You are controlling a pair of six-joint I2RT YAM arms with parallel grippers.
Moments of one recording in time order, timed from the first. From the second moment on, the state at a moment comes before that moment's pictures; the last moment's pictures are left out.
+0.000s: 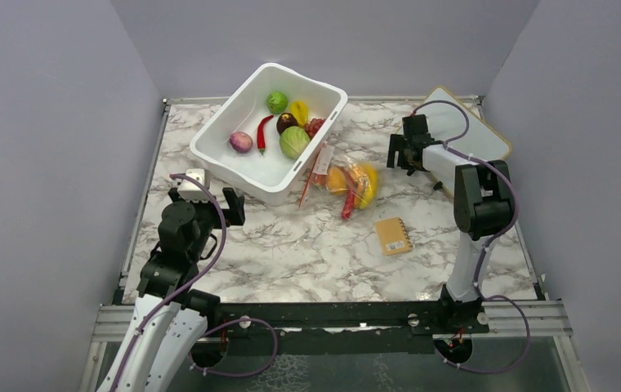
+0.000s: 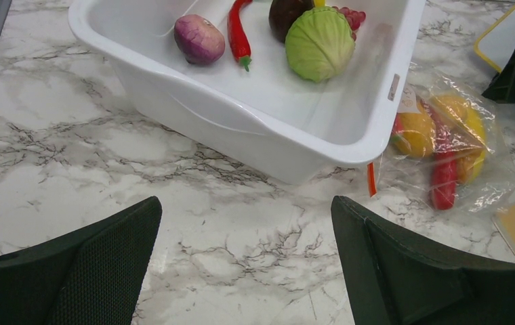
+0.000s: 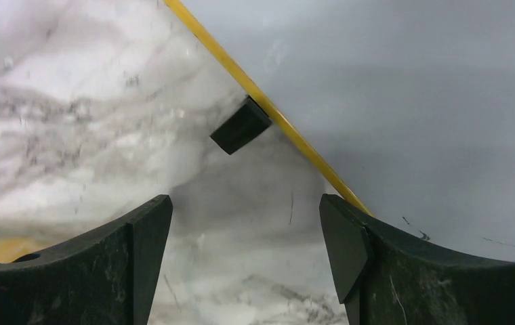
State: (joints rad) left arm -0.28 0.47 0.61 -0.39 -0.12 -0.21; right arm 0.16 1.96 1.27 -0.23 0.22 0.22
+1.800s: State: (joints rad) left arm -0.33 1.54 1.16 -0.32 0.42 -0.10; right arm 0.04 1.30 0.70 -0.18 -0.67 0.38
